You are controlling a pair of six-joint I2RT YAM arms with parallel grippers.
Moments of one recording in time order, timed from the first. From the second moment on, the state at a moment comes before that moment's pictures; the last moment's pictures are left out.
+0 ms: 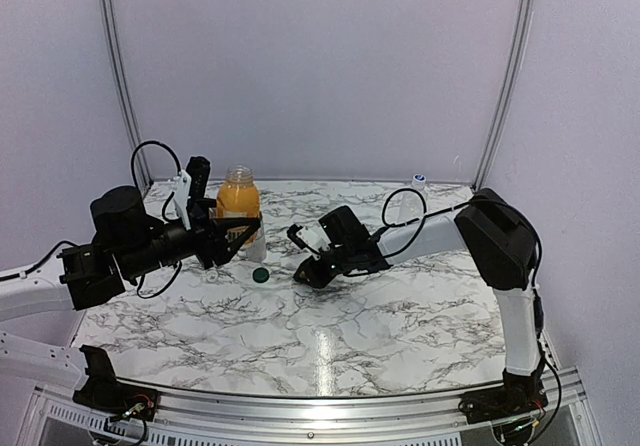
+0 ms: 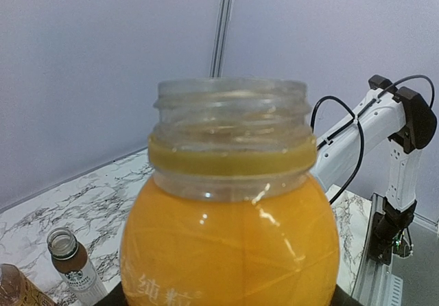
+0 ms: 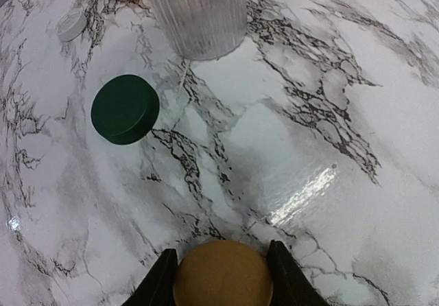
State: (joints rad) left arm -0.91 0.97 0.70 0.21 0.03 -0.15; right arm 0.82 2.16 1.36 0.00 -0.24 0.01
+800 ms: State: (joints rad) left arm -0.91 1.06 0.70 0.21 0.05 -0.13; right arm 0.78 1.59 1.20 -0.03 -0.46 0.02
